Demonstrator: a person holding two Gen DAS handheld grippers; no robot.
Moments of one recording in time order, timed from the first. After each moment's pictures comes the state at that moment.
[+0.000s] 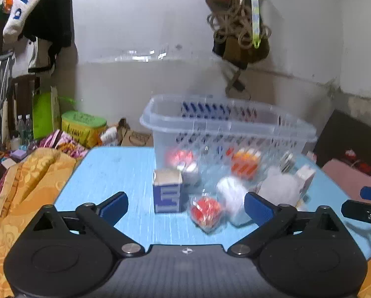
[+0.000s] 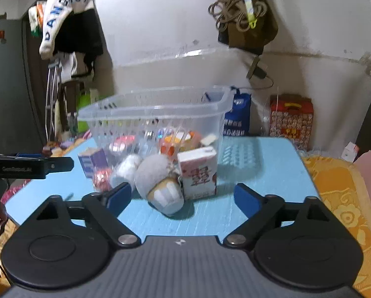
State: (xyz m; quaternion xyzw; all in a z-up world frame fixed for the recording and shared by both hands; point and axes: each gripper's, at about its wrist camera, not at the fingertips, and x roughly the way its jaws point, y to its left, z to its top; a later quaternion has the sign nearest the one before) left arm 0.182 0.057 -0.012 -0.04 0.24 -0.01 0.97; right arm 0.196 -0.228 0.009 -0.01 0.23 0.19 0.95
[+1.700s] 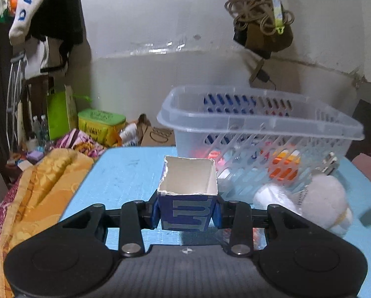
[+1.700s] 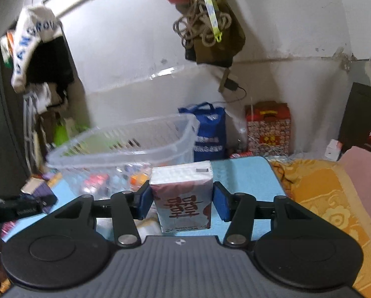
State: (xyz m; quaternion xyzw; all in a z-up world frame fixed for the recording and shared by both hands) left arm 0.219 0.058 -0.016 -0.01 0.25 0.05 0.97; right arm 0.213 -0.263 0.044 0.06 0.20 0.14 0.97
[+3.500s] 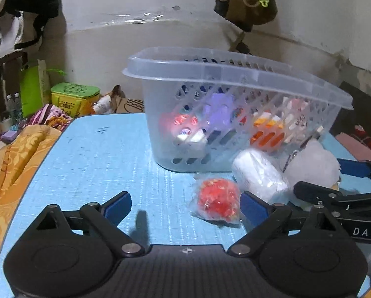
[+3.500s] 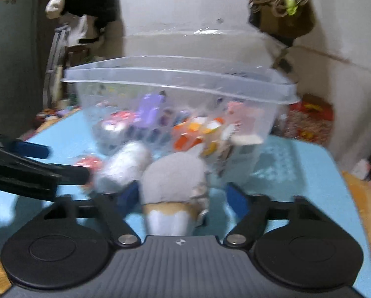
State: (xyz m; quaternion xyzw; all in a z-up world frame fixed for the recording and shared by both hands) left arm 0.250 0.058 -0.047 -0.03 0.32 -0.02 0.95; right arm 0.261 -0.170 -0.021 -0.08 0.26 0.22 0.94
